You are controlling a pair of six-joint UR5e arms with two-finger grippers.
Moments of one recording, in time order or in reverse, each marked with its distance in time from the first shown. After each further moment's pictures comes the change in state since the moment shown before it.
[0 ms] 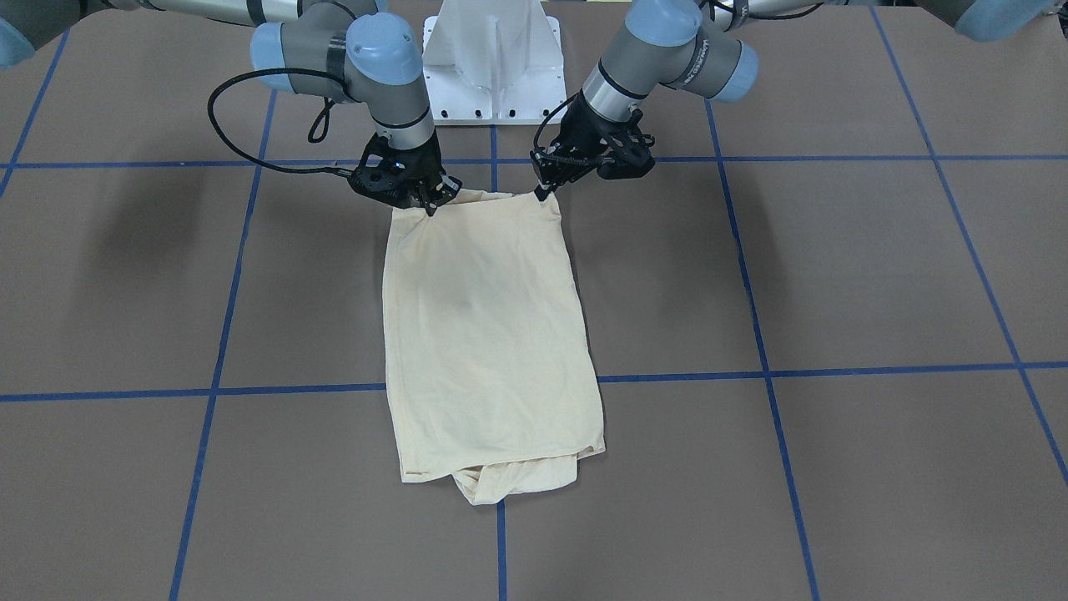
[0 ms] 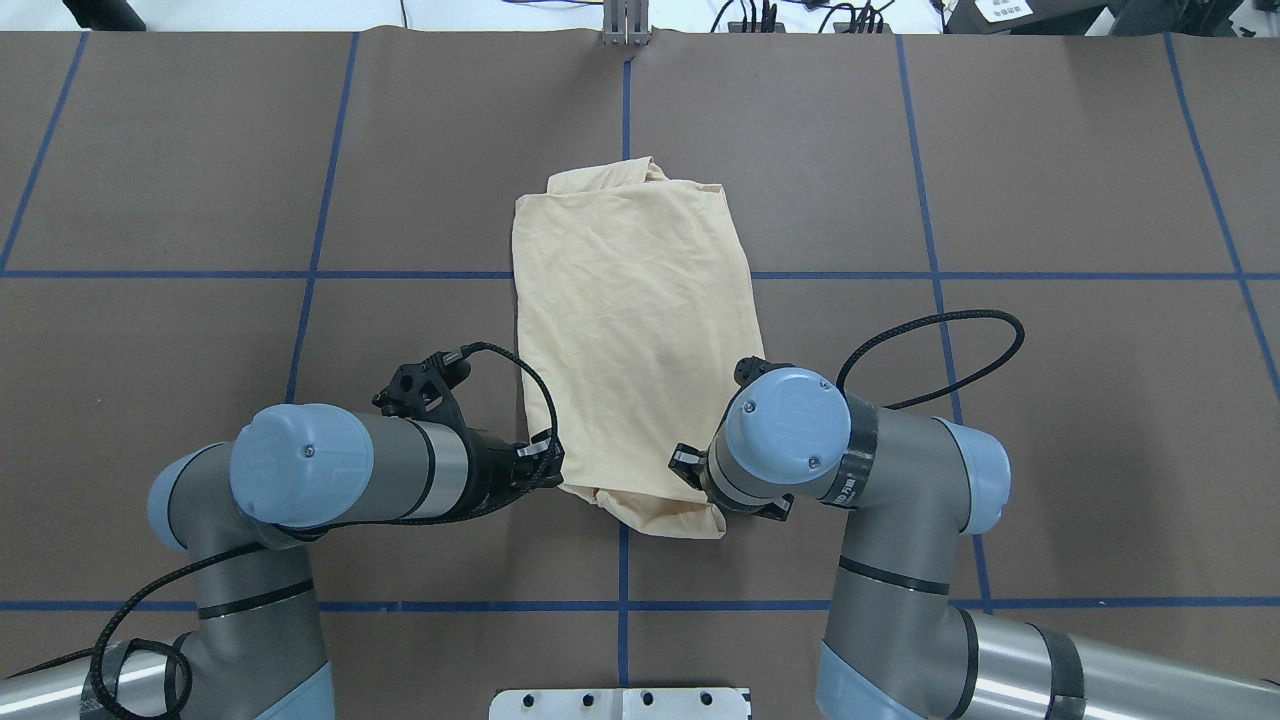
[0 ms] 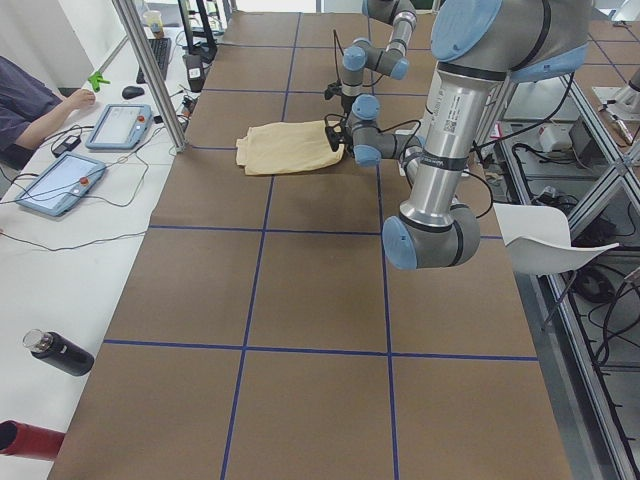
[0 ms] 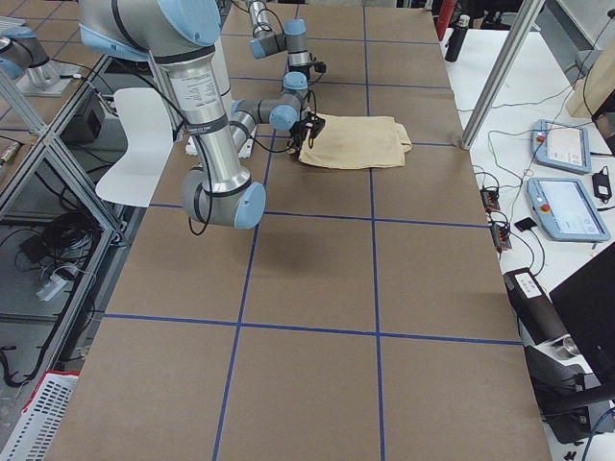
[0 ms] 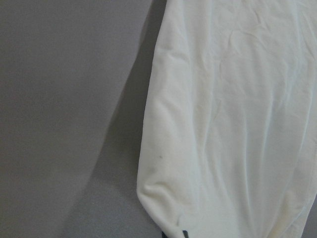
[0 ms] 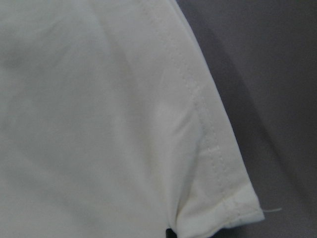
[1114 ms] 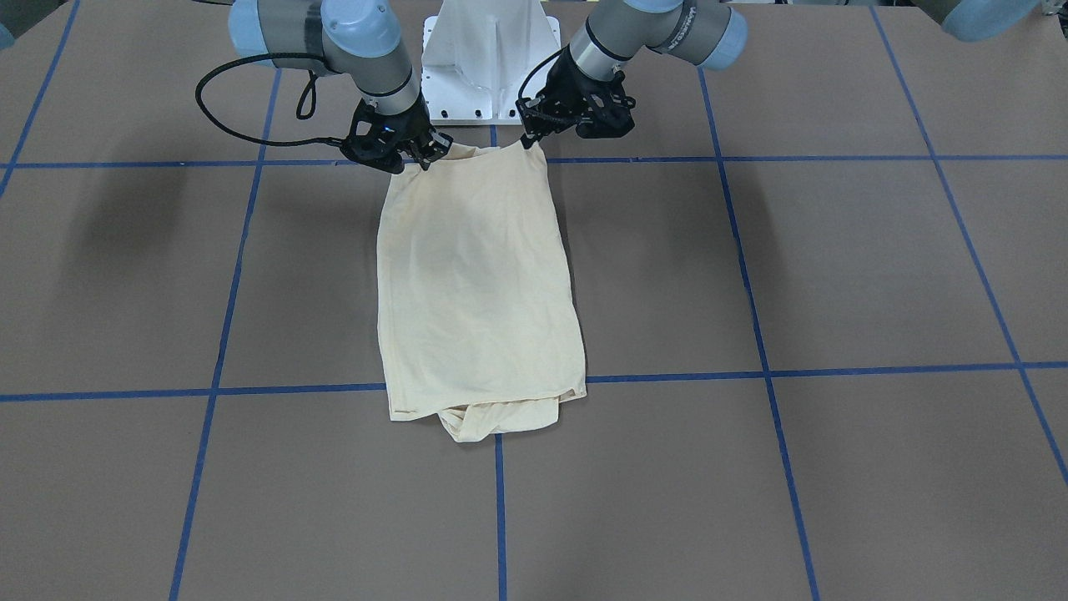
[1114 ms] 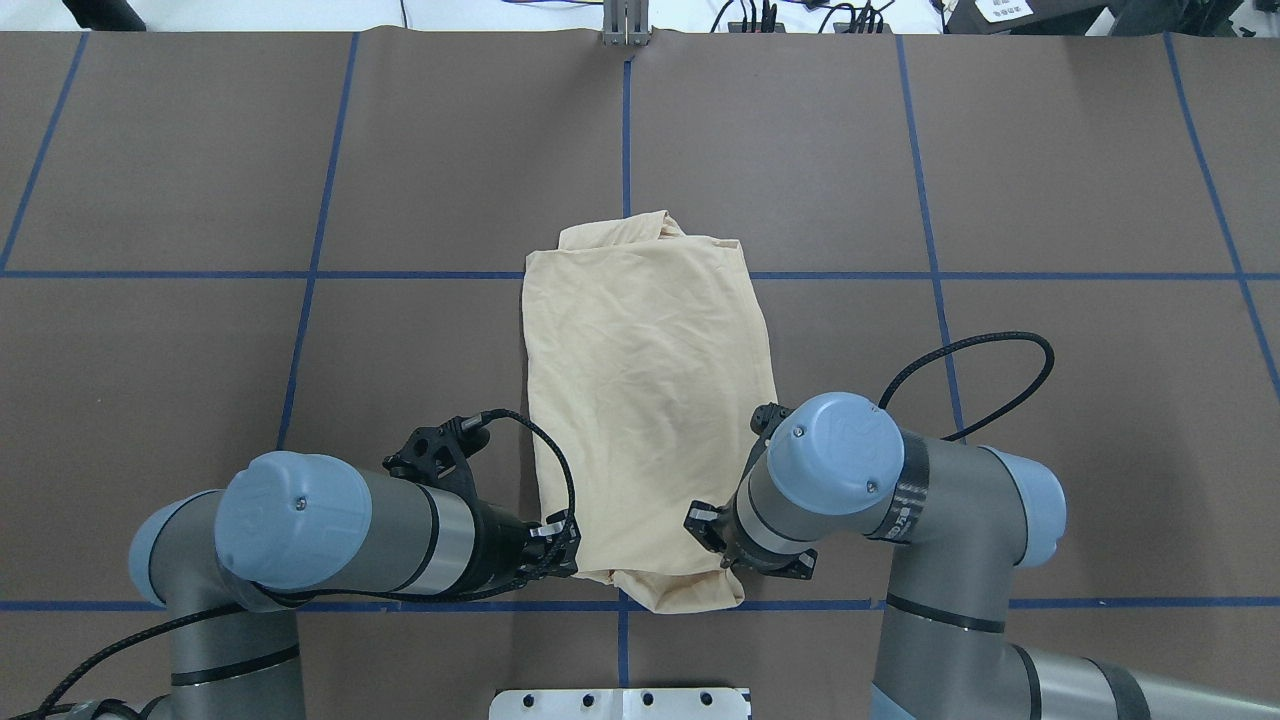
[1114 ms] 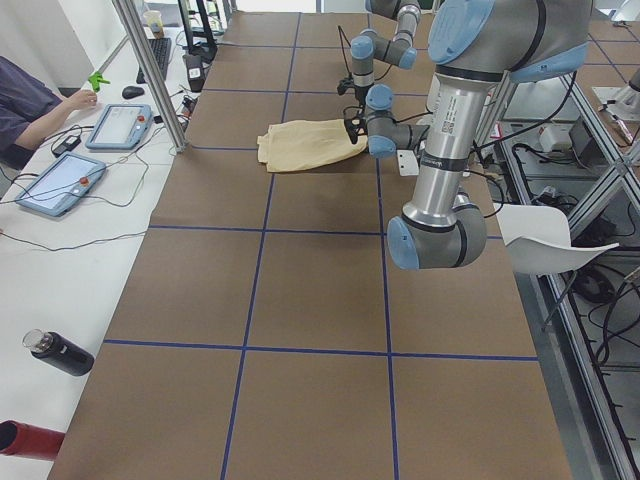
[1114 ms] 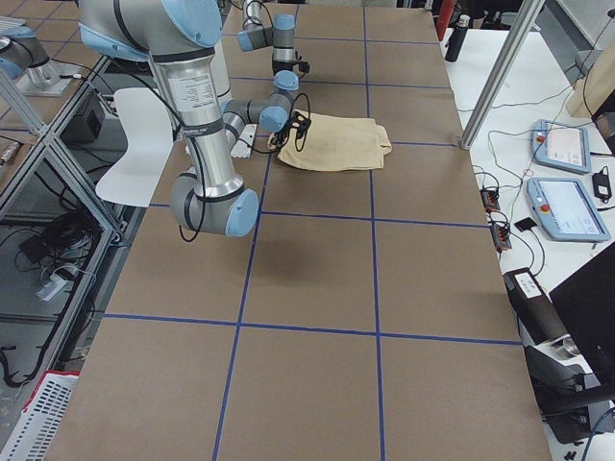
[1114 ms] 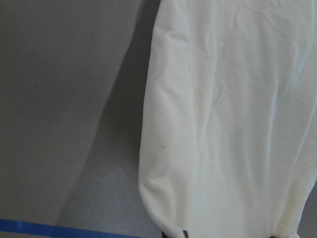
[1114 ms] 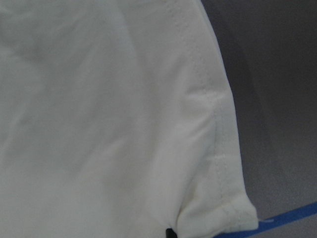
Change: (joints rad) left arm 0.073 0.014 -0.127 0.101 -0.107 -0.017; right arm -0.014 -0.072 0.101 0.004 0.147 -0.012
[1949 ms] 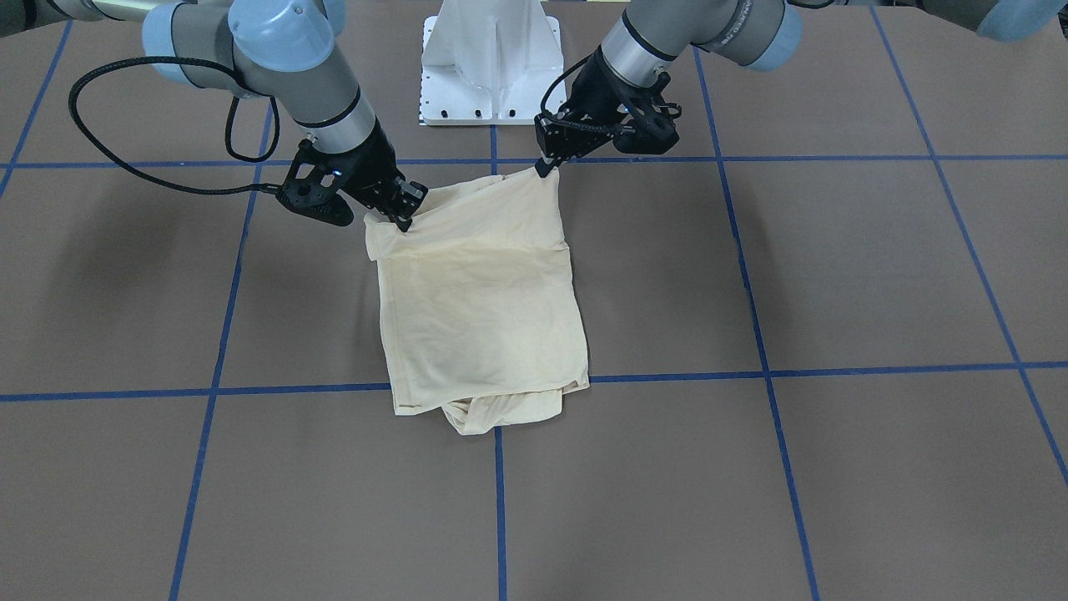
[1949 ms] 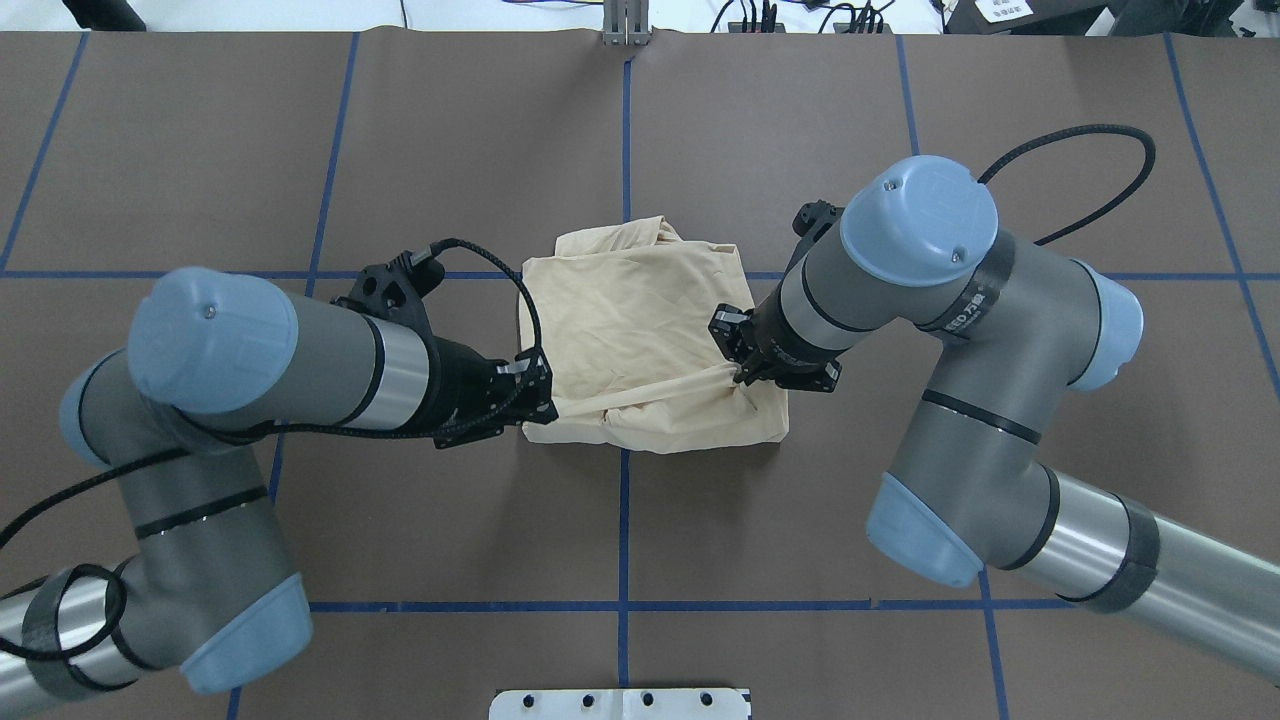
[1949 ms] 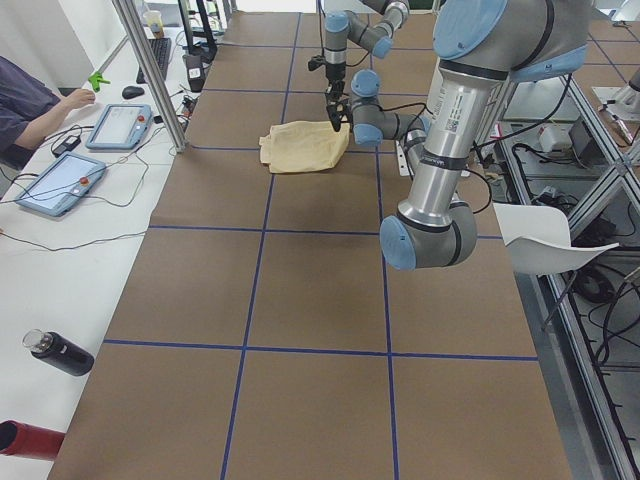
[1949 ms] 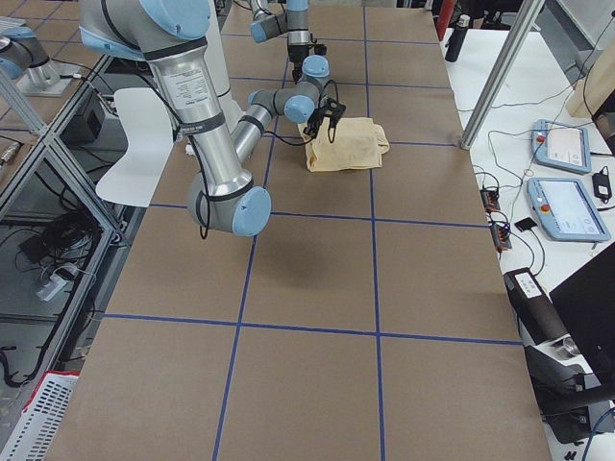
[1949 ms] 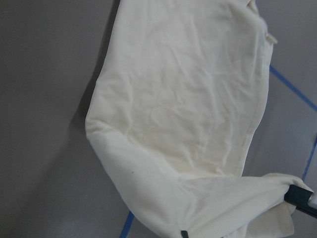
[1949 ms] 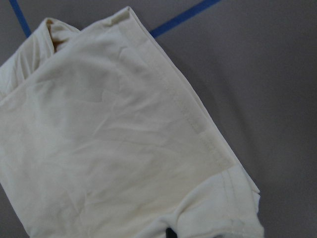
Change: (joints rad) left arm -0.260 -0.088 0.035 0.027 -0.090 0.074; right arm 0.281 0.109 -0.061 0.006 0.062 -0.128
